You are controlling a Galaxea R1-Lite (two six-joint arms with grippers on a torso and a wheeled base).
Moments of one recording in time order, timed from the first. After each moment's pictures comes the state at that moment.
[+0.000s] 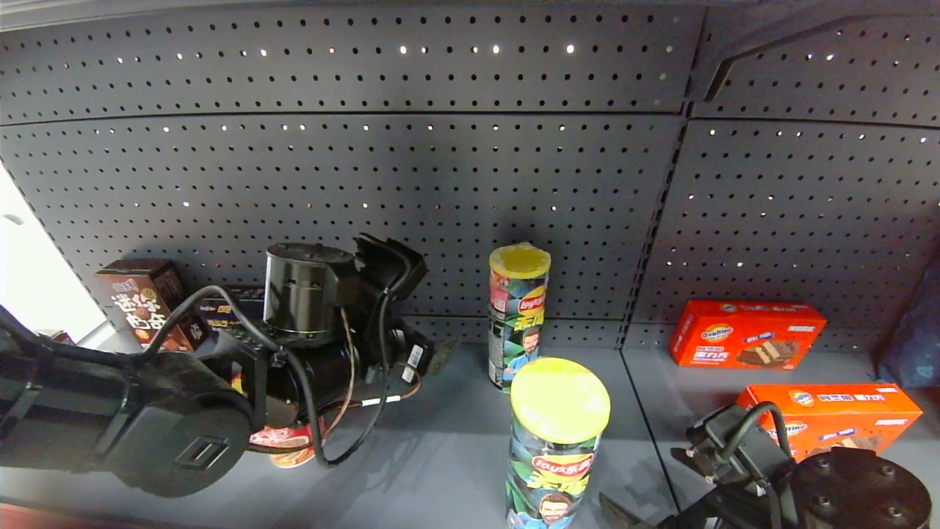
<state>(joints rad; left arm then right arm) -0.54 1.81 -0.82 -0.62 0.14 0.19 0.91 1.57 -0.23 -0.88 -0.40 0.17</state>
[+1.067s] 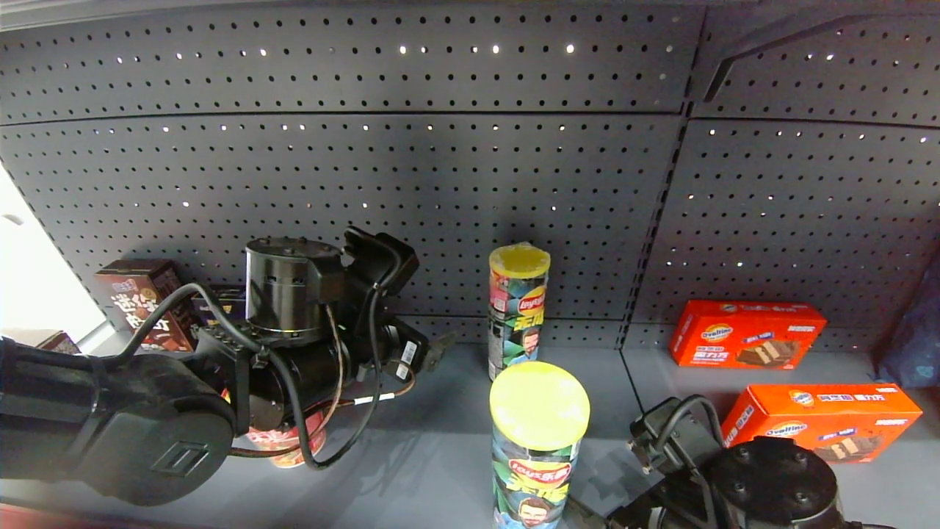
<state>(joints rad) -0.54 1.78 -0.81 -0.63 0.14 0.19 0.94 1.69 -0.33 -0.89 -0.40 0.17</state>
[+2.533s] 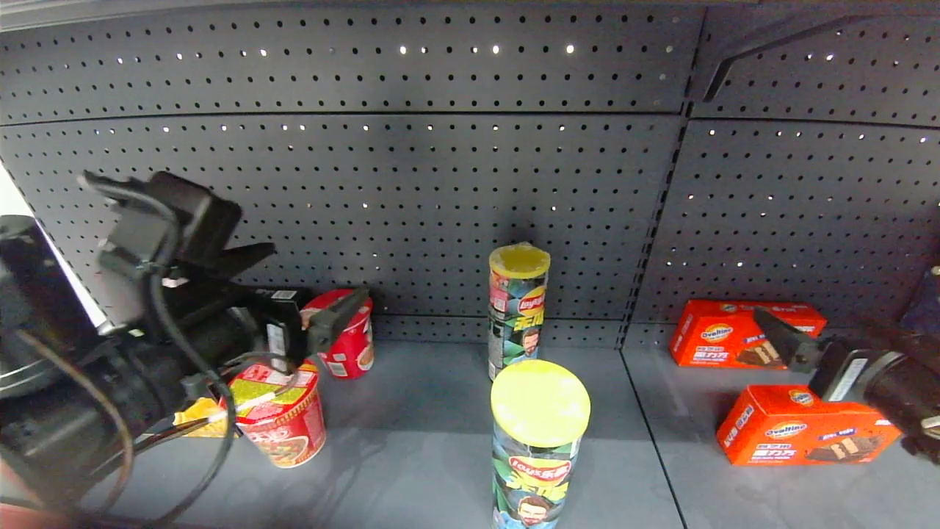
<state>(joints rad) -0.45 1.36 -0.56 -0.76 0.16 0.19 0.41 1.24 -0.32 -0.93 -0.41 0.04</state>
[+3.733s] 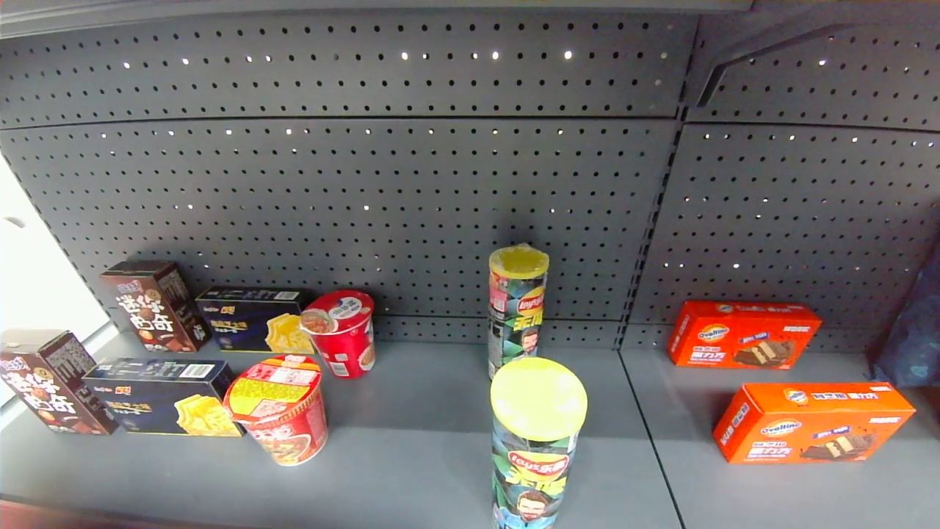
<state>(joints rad) 0.01 0.05 -0.02 -0.04 0.15 0.12 0.00 0.02 -0.02 -0.03 -0.17 -0.07</state>
